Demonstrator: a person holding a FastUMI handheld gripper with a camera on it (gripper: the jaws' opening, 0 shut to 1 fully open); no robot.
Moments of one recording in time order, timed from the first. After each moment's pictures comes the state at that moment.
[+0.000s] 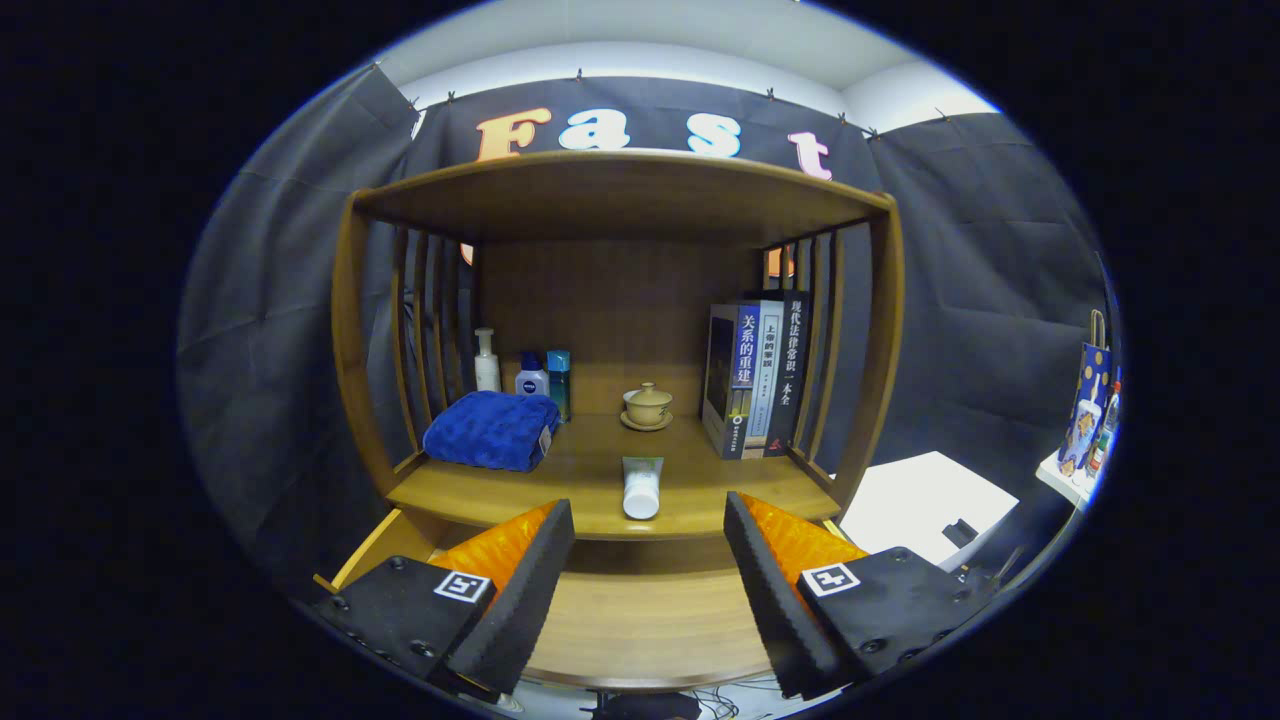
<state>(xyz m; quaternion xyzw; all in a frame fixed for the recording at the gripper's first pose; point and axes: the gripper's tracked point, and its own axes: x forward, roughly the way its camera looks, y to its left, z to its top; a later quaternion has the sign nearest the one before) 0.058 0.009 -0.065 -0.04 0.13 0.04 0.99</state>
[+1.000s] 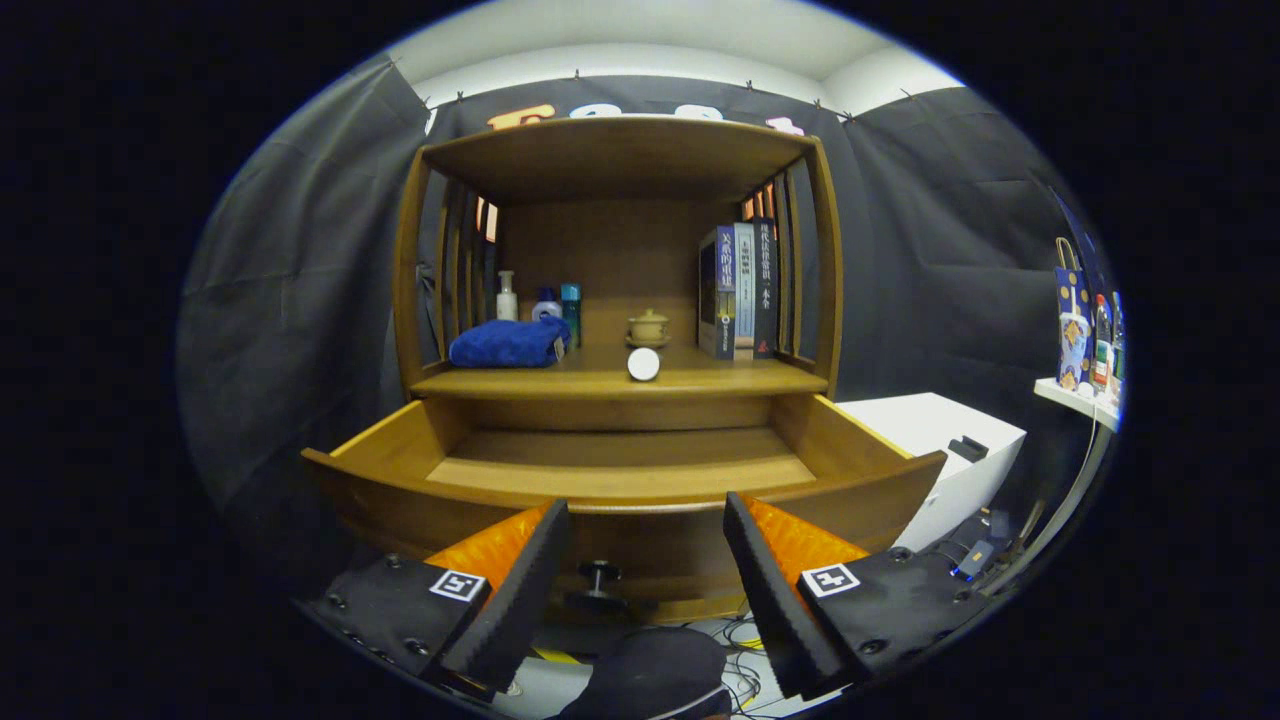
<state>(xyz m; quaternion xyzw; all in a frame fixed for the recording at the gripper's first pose) -0.051 -0.012 -0.209 -0.02 0.16 0.04 0.99</state>
